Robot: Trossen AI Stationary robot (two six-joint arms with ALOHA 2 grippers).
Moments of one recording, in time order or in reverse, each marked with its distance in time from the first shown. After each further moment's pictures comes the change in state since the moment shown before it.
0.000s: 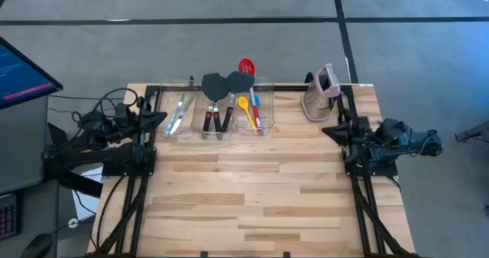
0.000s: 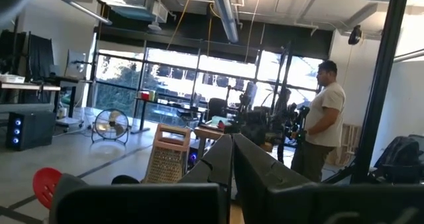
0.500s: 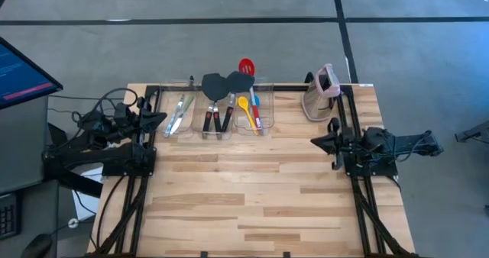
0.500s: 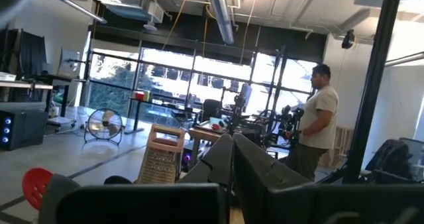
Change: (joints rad) left arm 0.000 0.000 0.000 0.007 0.017 -0.022; right arm 0.001 0.000 -0.204 0.114 -0.045 -0.044
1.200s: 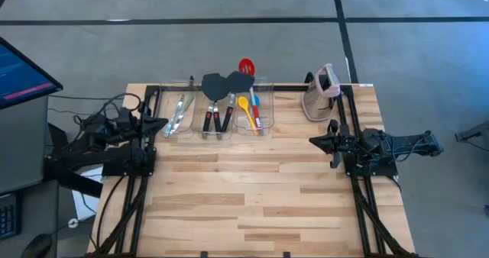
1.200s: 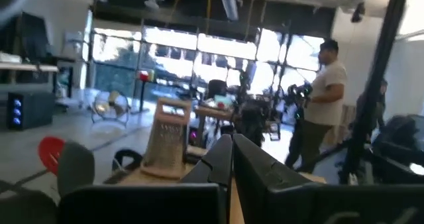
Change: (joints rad) left arm -0.001 -0.108 -0.037 -0.148 -0.002 0.020; right arm -0.001 0.000 -0.012 -0.063 0.060 0.166
